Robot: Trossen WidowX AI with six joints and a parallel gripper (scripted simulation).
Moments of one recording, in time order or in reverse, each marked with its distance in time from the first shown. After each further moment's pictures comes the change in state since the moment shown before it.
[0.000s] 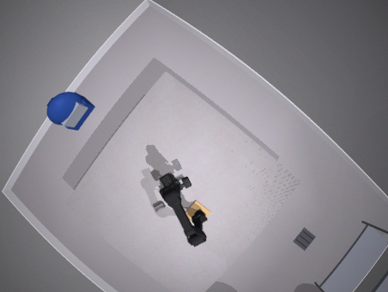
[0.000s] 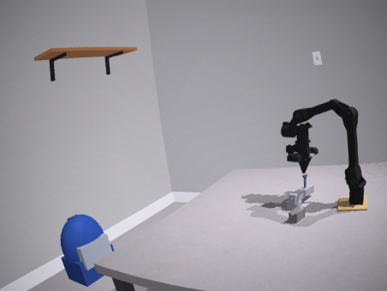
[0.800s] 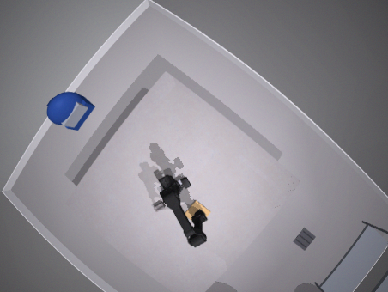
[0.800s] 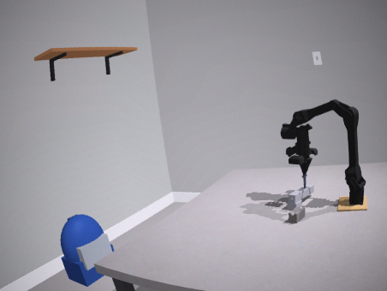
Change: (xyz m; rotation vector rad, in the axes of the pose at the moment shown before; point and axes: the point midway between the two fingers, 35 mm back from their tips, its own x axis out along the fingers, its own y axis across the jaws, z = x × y) arm 0.007 0.004 -0.007 -0.081 0.016 -0.027
